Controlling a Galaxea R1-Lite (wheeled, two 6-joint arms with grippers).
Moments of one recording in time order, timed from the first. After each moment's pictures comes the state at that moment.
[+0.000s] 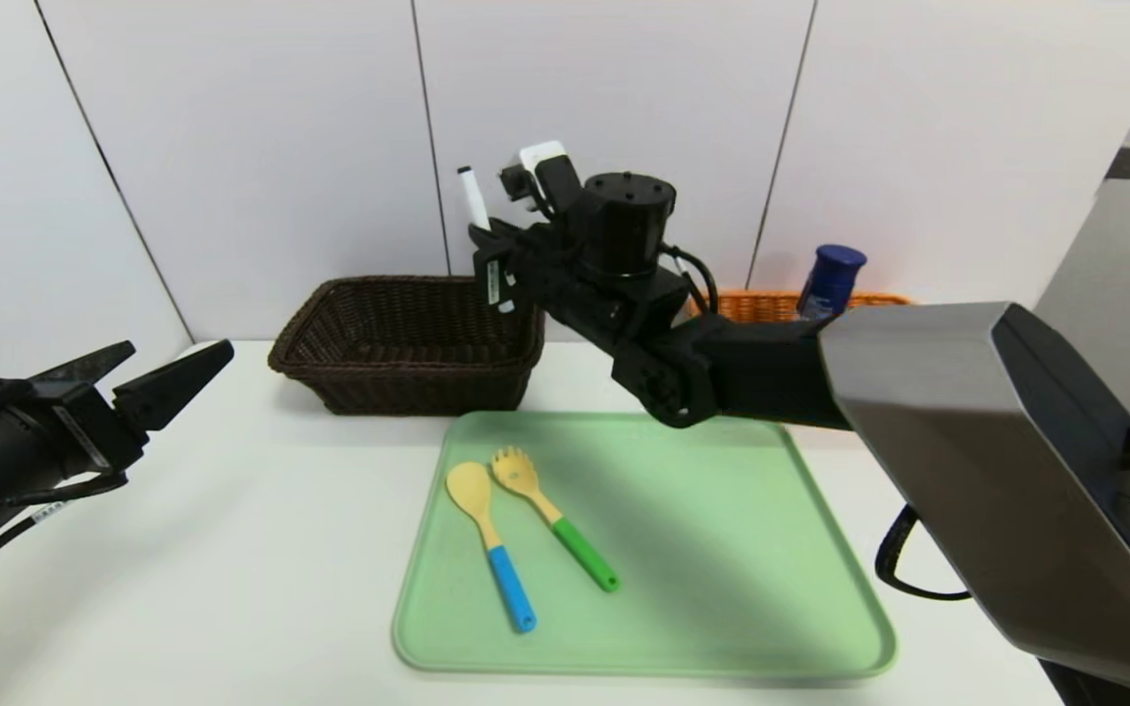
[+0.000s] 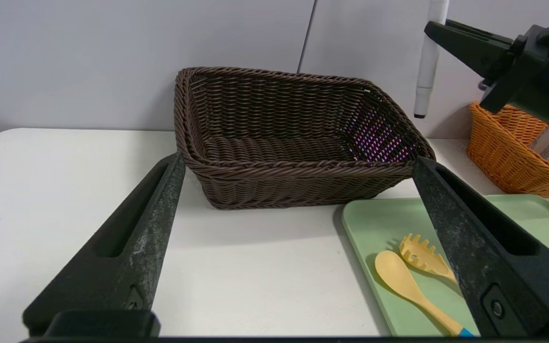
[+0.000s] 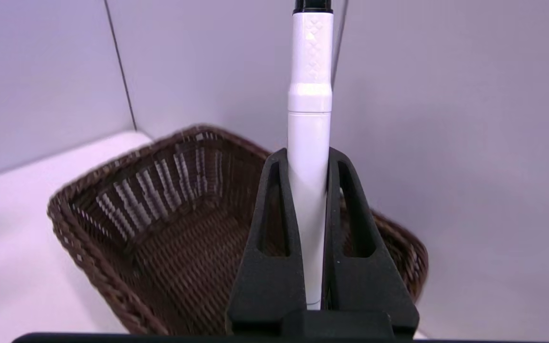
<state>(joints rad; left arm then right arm) 0.03 1.24 -0.34 -0.98 -0.28 -0.20 0.71 2.40 -1.97 -0.63 0.01 -0.10</state>
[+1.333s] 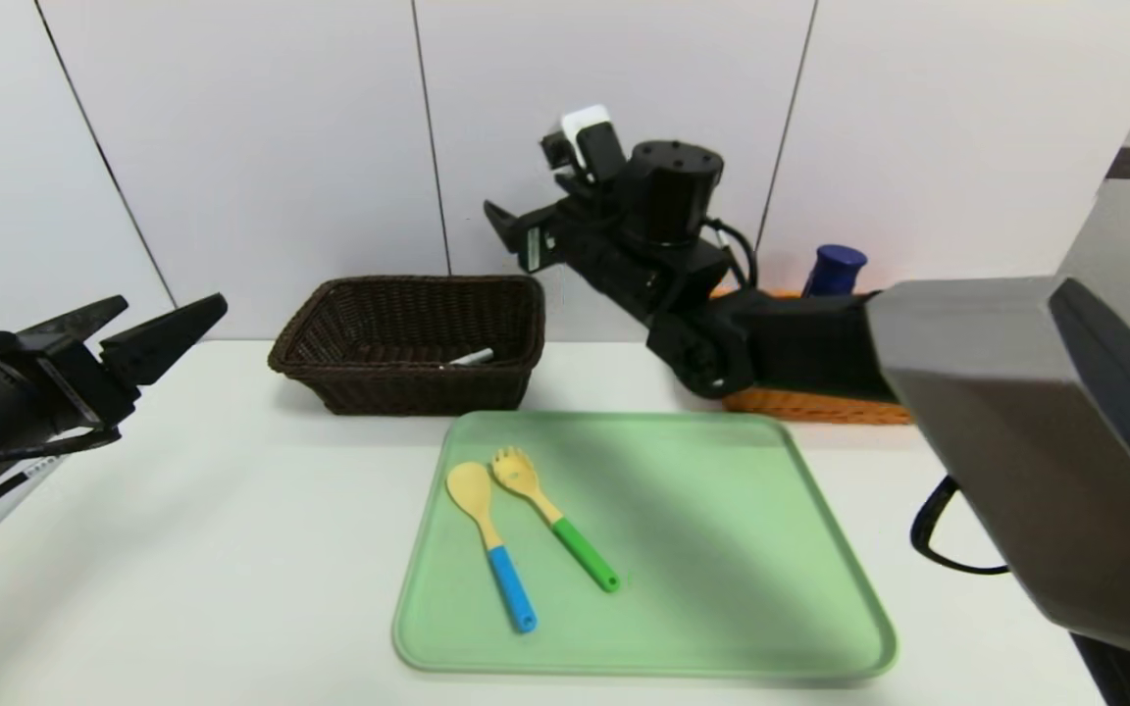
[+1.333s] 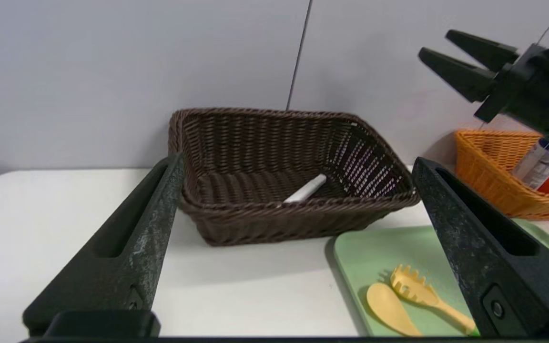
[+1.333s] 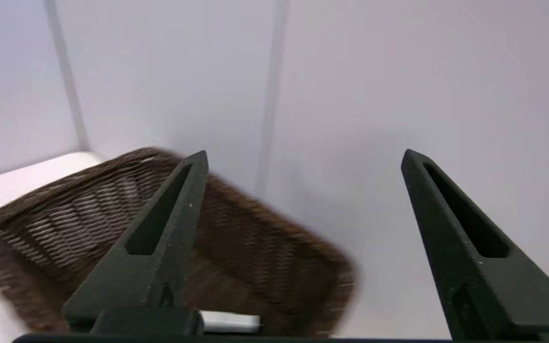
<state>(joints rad) 0.02 1.24 -0.44 -0.95 -0.28 -0.20 0.63 2.34 -1.95 -0.63 -0.04 -0.18</state>
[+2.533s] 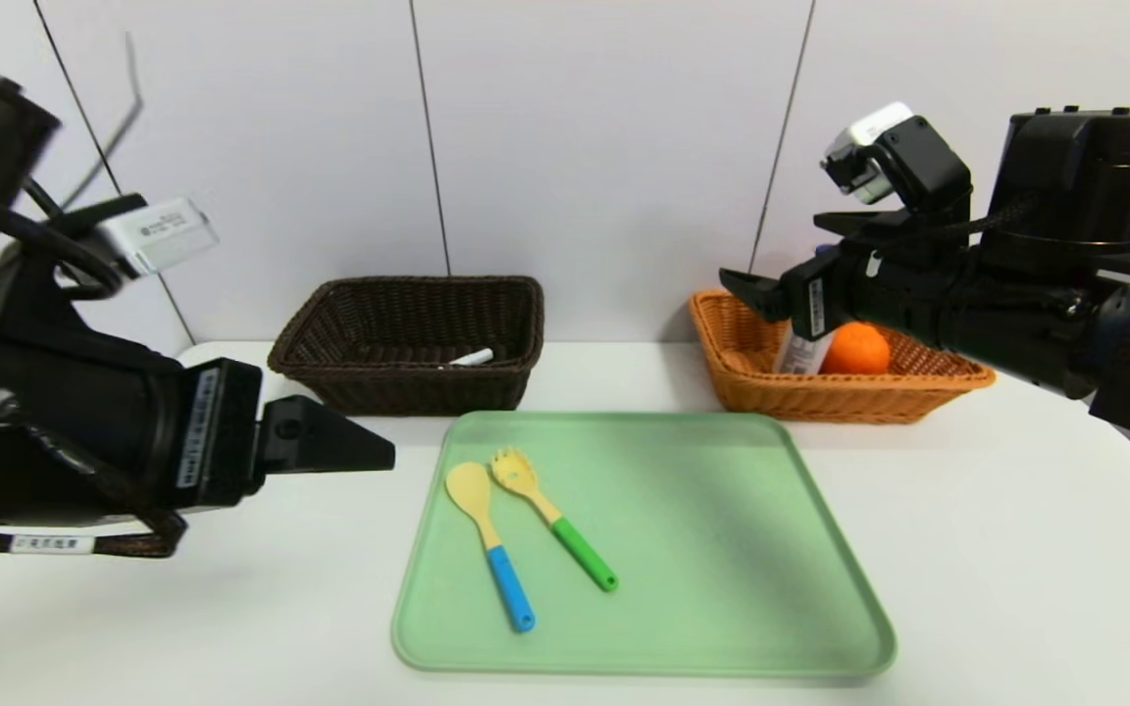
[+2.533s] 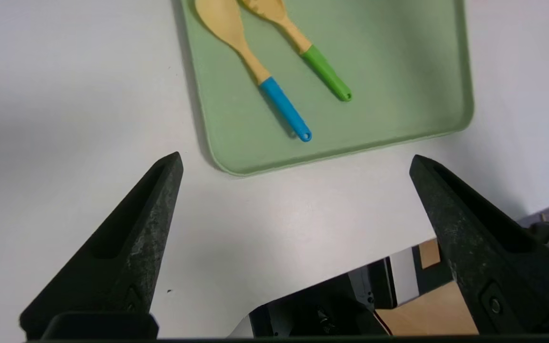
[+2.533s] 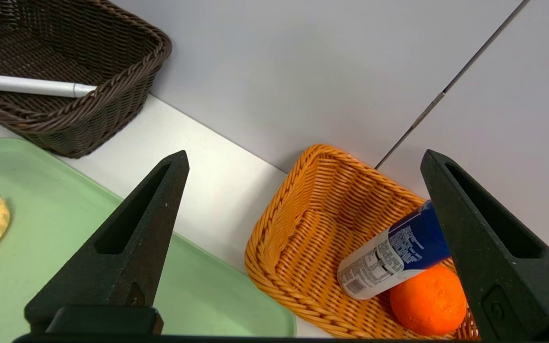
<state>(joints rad) -0.65 1.33 -1.31 0.71 0.03 -0.60 0.44 1.63 -1.04 -0.49 -0.09 -0.33</state>
